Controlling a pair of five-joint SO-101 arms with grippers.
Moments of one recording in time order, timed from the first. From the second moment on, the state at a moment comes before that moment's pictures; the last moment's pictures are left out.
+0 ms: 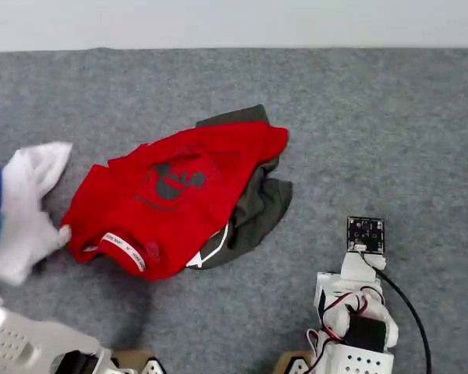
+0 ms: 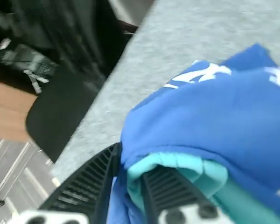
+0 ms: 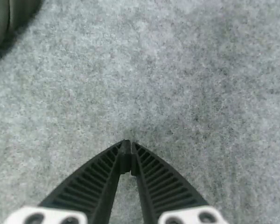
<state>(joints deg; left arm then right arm) -72.0 16.0 -43.3 84.8 -28.7 8.4 -103.6 95.6 74.7 4.7</state>
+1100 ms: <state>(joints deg) -36.5 15.9 -36.9 92.7 -33.1 8.4 -103.6 95.6 74.7 4.7</state>
